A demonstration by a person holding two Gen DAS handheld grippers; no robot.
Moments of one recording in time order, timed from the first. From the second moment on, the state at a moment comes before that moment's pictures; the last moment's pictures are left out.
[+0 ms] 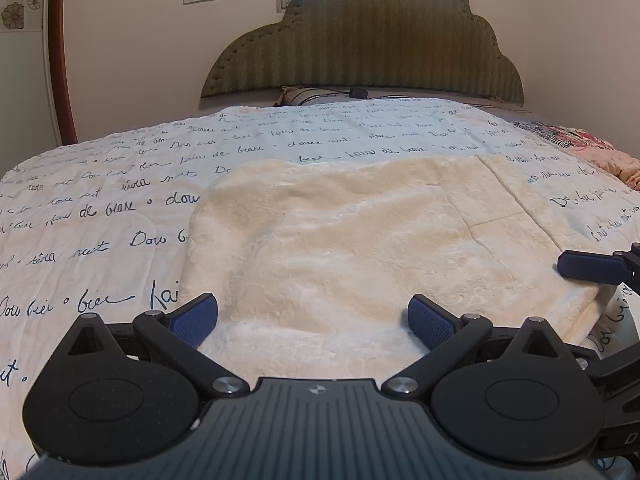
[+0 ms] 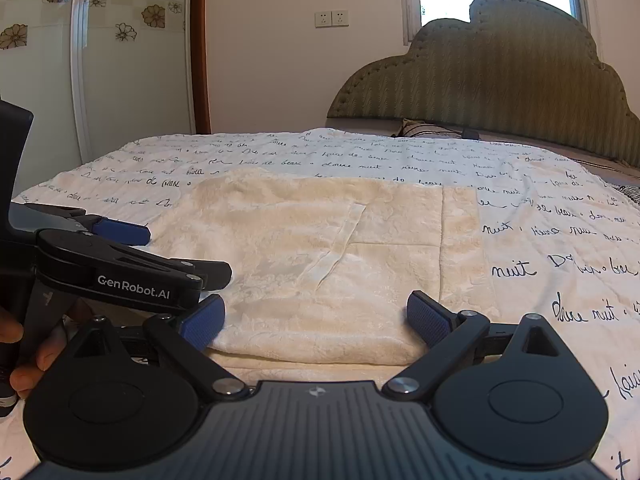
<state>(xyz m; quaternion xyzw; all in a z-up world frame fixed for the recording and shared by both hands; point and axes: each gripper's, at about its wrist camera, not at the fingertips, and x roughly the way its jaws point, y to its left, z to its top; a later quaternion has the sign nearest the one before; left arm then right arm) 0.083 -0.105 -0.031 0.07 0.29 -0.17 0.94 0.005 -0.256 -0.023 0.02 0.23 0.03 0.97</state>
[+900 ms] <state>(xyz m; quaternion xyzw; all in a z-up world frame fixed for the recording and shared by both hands) 0.065 -0.090 -0.003 0.08 0.28 -0.18 0.94 -0.017 -0.252 0.001 0.01 0.22 -0.01 0.98</state>
